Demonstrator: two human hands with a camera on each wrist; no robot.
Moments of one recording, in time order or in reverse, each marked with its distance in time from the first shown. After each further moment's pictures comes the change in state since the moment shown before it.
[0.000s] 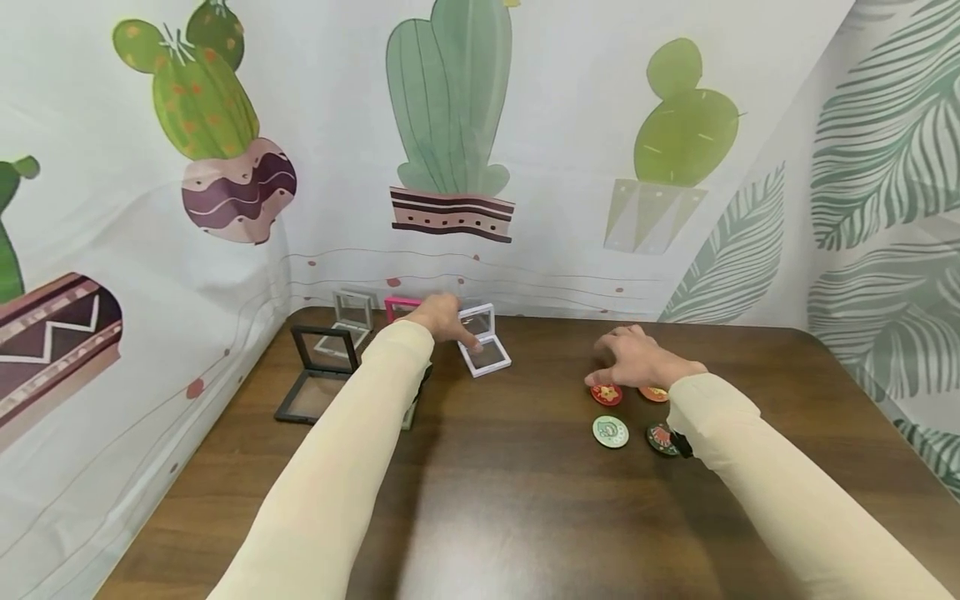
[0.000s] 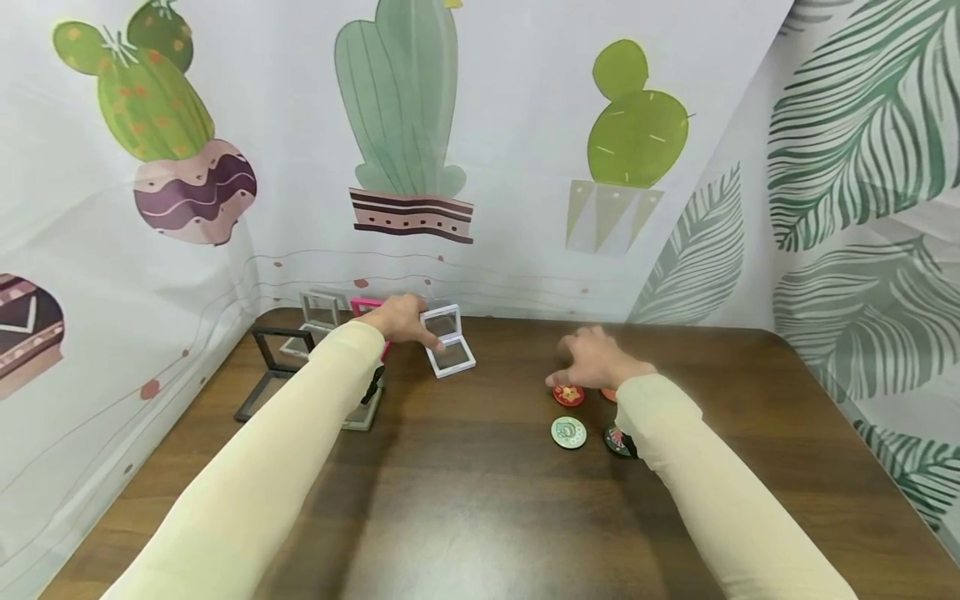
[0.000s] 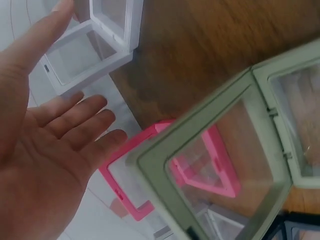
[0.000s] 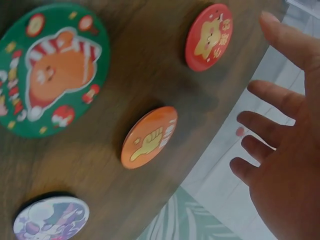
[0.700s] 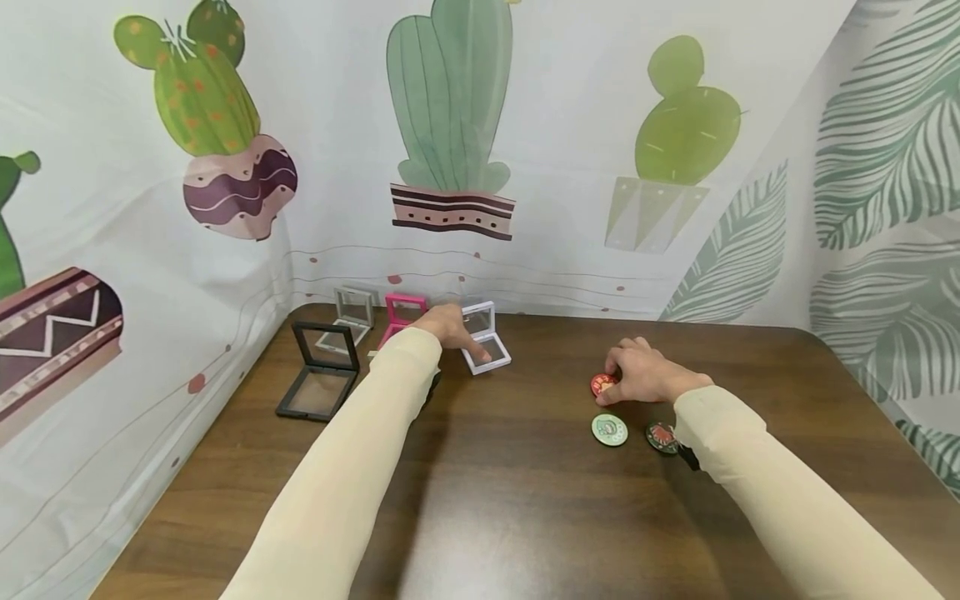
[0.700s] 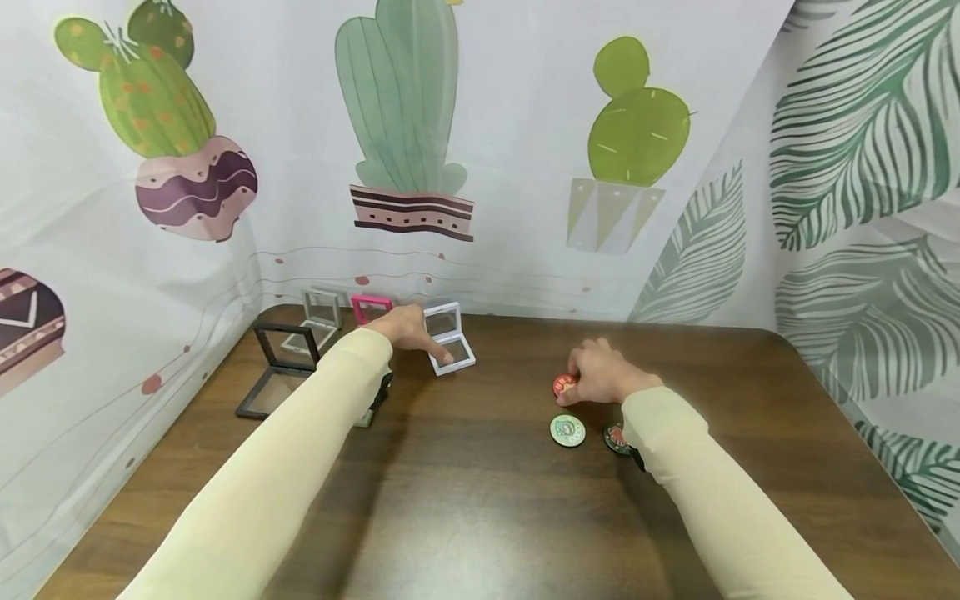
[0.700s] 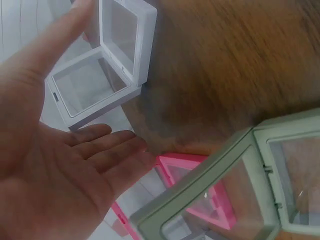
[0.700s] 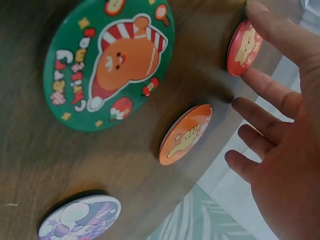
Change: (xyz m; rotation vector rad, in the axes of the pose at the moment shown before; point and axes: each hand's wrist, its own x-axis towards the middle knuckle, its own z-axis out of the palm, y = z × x) left_hand -0.015 0.015 0.012 -0.075 -0.045 -0.116; right_hand -0.007 0.016 0.018 -0.007 0.005 -0.018
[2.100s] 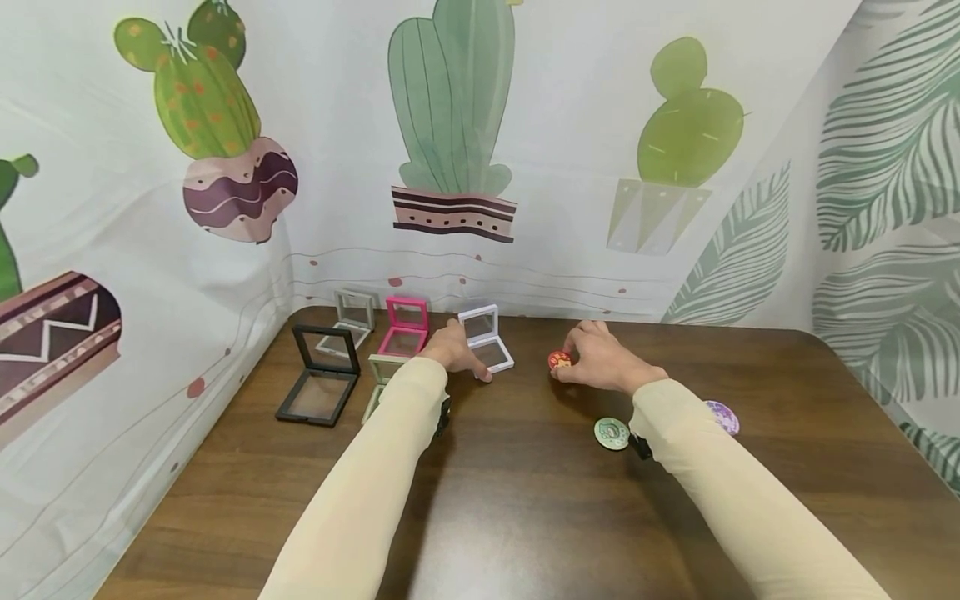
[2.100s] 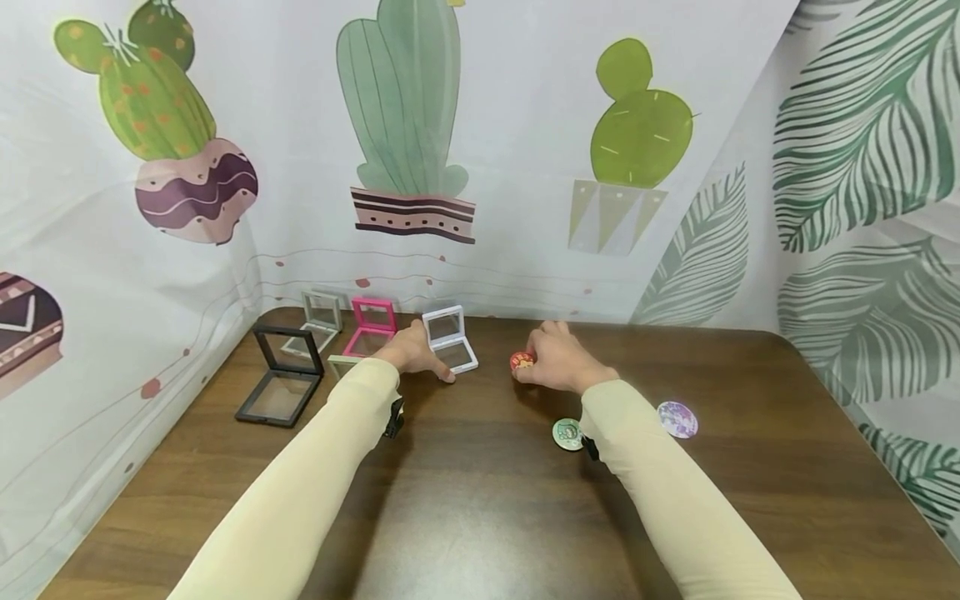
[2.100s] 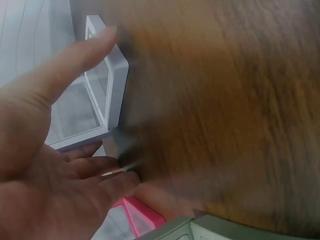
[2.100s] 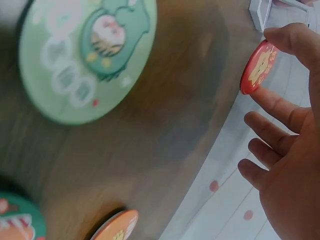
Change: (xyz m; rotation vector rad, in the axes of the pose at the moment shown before) left_hand -0.004 -0.001 0.038 -0.202 0.085 -0.087; right_hand 0.039 -0.049 0.004 0.101 0.138 -0.030
